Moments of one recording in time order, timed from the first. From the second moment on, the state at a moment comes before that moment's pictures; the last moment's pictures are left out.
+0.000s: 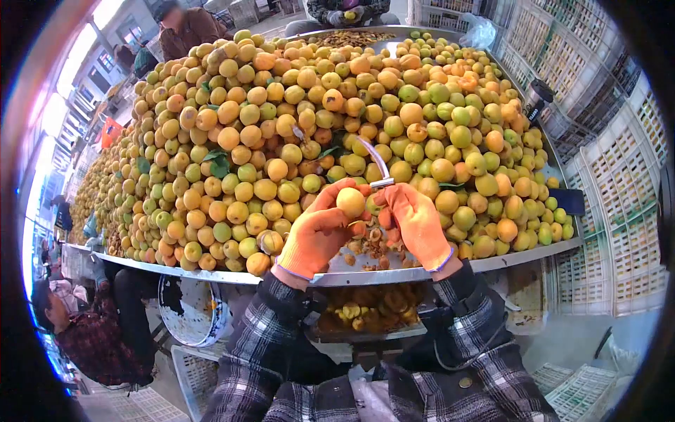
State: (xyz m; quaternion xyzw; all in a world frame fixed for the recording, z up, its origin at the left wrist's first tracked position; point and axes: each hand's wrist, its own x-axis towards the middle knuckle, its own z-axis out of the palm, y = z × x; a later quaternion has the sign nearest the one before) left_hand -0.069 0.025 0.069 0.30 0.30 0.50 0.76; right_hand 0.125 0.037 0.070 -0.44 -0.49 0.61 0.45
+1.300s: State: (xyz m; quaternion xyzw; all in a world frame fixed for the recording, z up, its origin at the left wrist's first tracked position) left_hand -0.040 0.018 0.026 0.17 0.19 0.59 0.77; right_hand 0.109 0.016 0.064 -0.50 -0.66 0.37 0.42
